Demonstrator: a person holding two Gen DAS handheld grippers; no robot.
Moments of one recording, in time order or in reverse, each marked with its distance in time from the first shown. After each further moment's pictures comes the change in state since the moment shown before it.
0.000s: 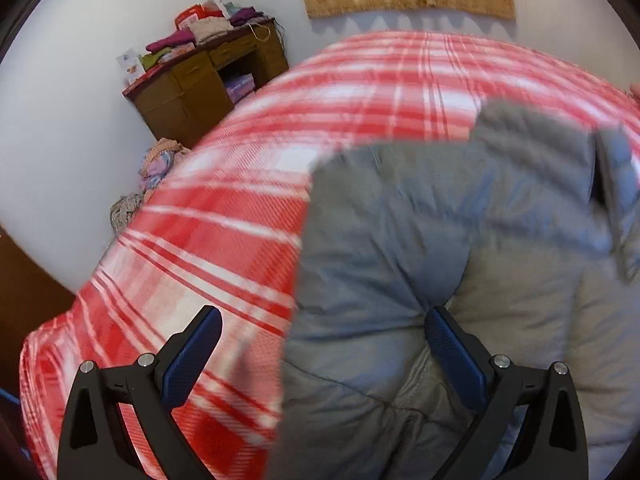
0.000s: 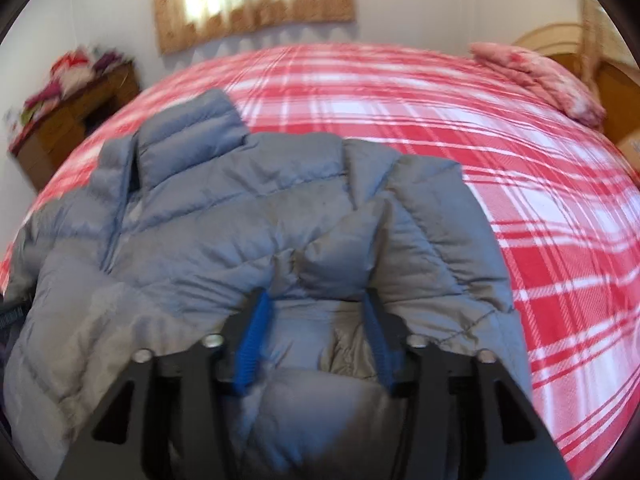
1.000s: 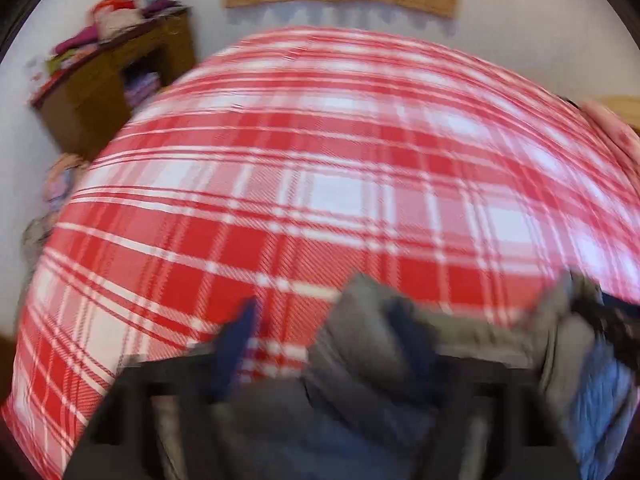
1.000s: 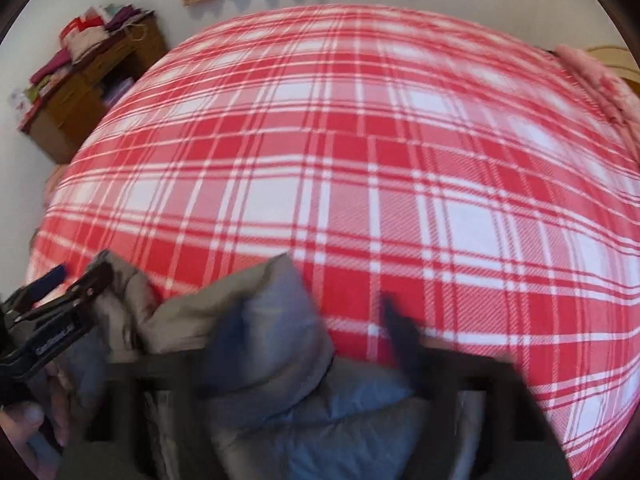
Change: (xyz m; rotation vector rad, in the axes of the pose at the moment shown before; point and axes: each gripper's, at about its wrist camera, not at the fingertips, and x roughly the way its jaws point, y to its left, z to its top) left arm 0.078 -0.105 0.142 0.088 0.097 -0.339; right arm 0.095 0.047 0.163 -0.099 0.225 0.125
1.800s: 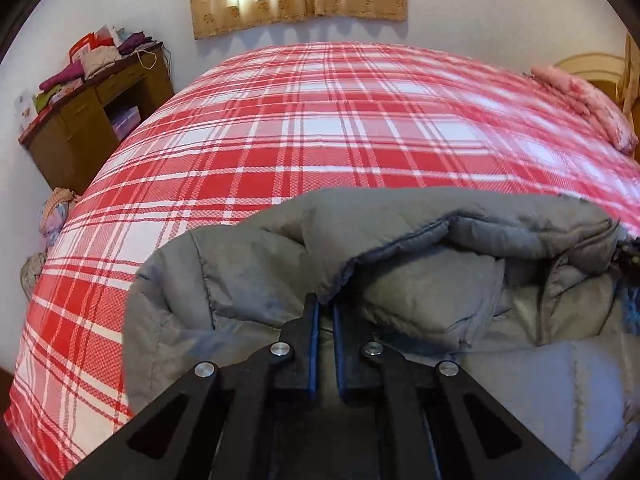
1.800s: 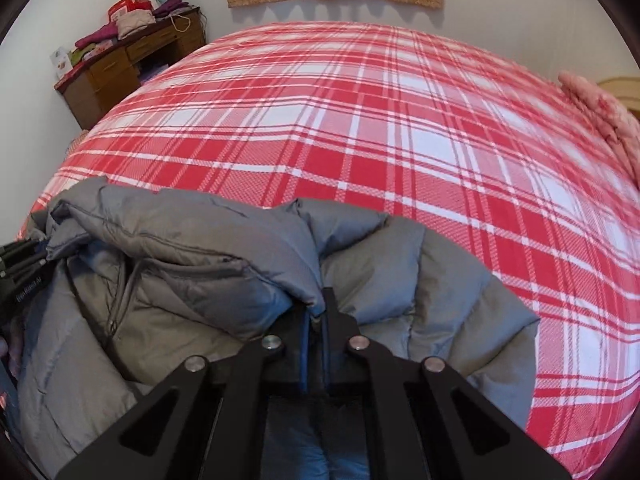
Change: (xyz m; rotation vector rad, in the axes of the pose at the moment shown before) left arm -0.058 0.019 -0.111 0.115 -0.124 -0.017; right arm -0.030 -0.016 -0.108 -0.137 -0.132 -0.032
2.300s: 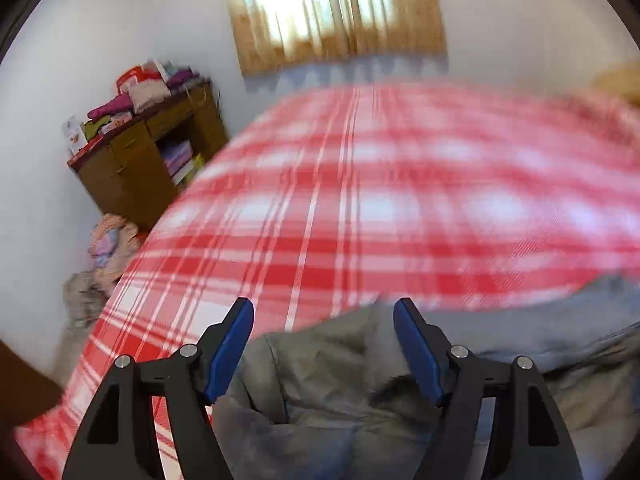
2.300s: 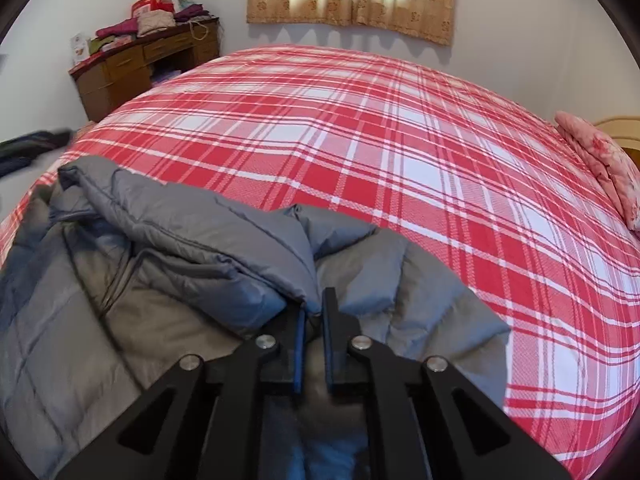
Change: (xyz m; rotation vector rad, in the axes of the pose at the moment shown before) left arm -0.003 0.002 0.053 0.019 -0.057 0.229; right arm -0.023 -0.003 -0.019 -0.095 -0.090 -0.019
